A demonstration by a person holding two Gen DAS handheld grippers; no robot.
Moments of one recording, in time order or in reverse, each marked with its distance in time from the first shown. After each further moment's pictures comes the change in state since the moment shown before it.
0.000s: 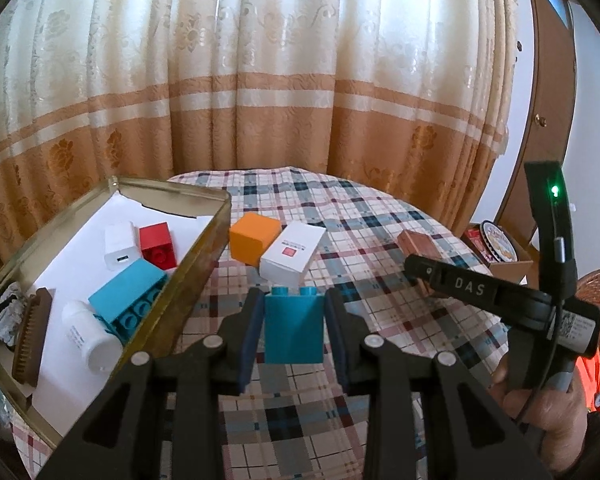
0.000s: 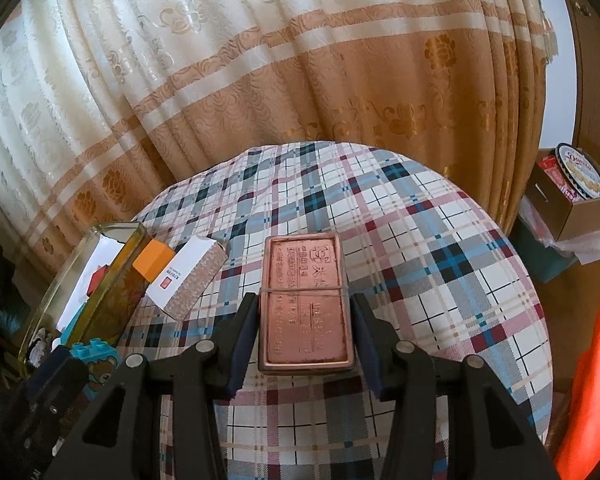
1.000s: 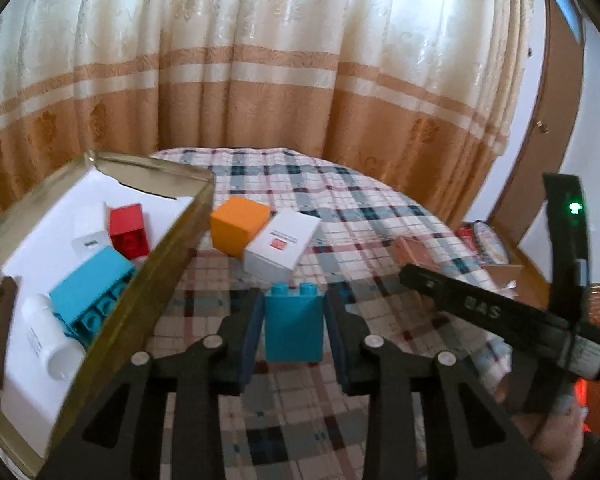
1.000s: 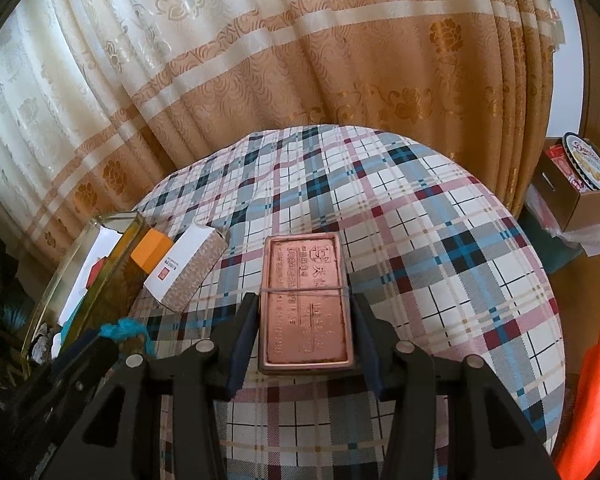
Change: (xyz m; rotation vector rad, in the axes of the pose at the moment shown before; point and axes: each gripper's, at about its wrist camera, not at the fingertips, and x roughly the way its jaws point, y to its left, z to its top) left arm 0.031 0.006 0.005 -0.070 0.073 -0.086; right arm 0.012 -0.002 -0.001 0.014 0.055 0.022
